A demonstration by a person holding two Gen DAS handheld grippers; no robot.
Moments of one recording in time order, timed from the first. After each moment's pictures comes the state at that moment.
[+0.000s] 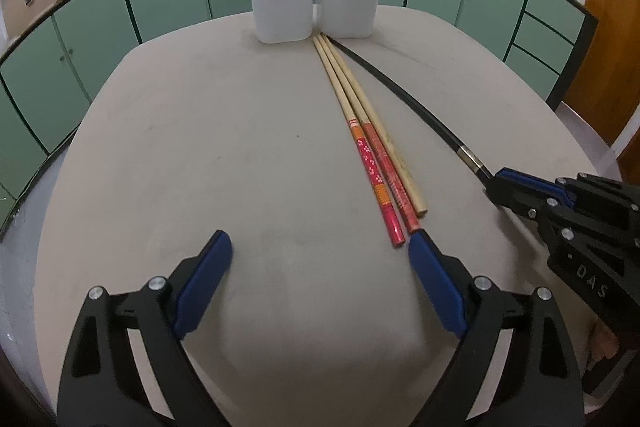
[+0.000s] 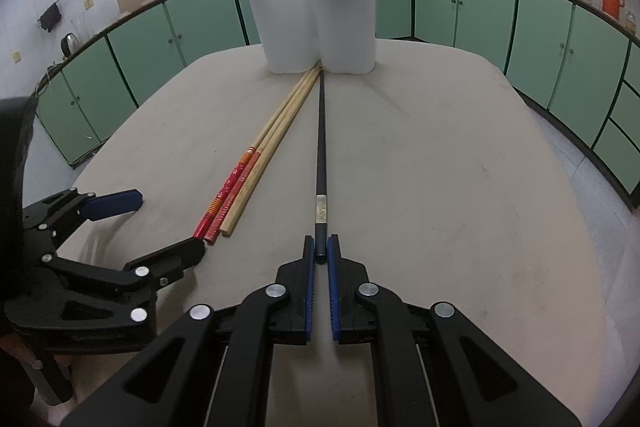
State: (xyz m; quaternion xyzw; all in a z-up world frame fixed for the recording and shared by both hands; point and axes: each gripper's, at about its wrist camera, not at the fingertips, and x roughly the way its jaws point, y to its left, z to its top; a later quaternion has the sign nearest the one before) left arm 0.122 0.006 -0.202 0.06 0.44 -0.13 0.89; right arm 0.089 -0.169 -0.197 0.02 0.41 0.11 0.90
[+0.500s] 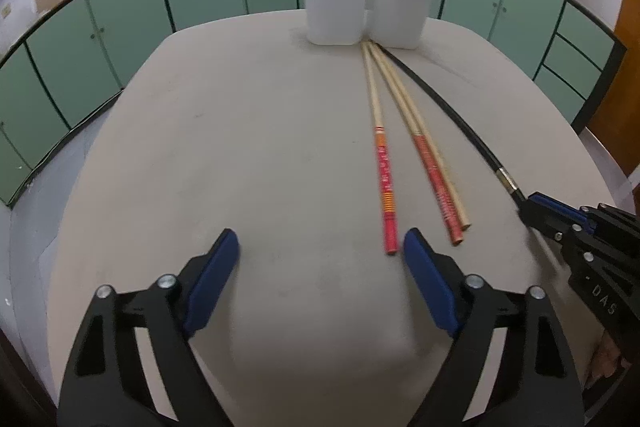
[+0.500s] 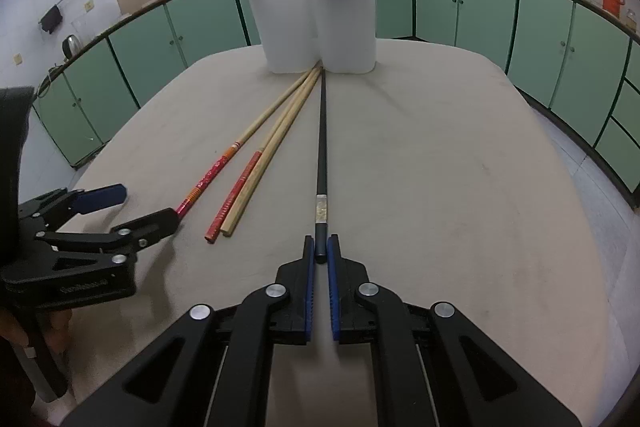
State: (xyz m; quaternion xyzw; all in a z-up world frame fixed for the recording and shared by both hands) left arm 0.124 0.026 -0.198 0.04 0.44 -0.08 0.89; right arm 0.089 -0.169 -0.199 0.03 0.41 0.12 0.90
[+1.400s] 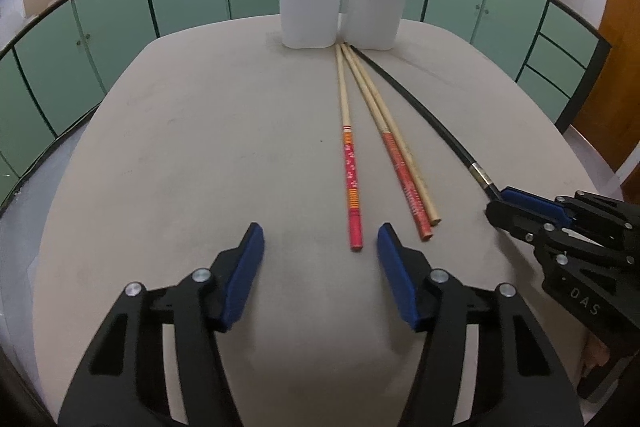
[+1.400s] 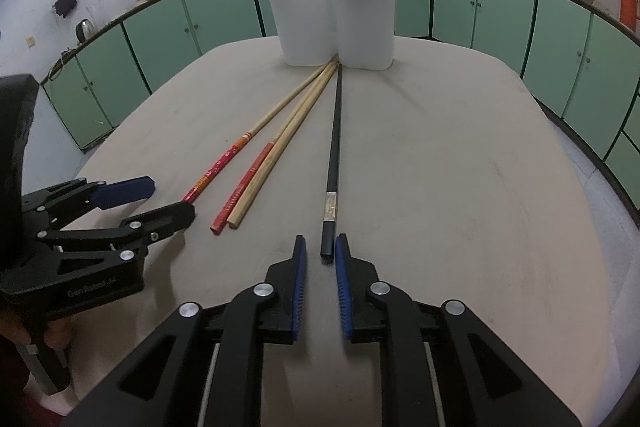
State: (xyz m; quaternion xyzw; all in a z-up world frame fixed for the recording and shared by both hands) left arm 0.118 0.020 -0.199 0.03 0.43 -0.11 0.90; right arm 0.085 -0.164 -0.199 0.01 0.41 0.14 0.90
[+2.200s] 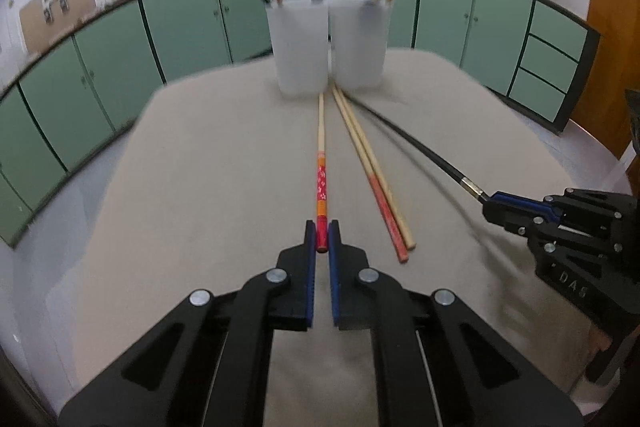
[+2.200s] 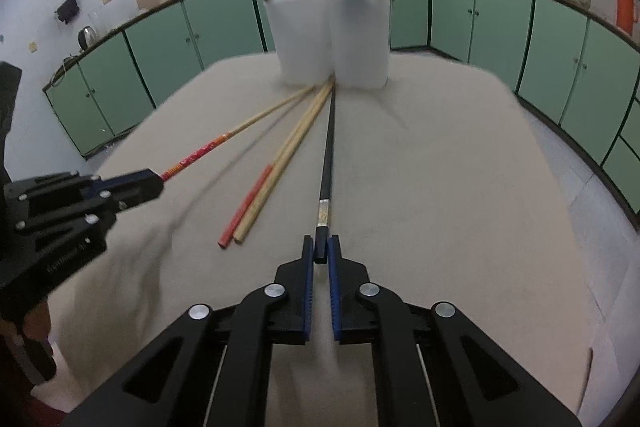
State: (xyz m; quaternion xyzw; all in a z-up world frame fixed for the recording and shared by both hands) left arm 0.100 0.014 -0.149 0.08 0.38 -0.10 0.91; right arm 0.080 -0.179 -0.164 0.01 0.39 0.14 0.91
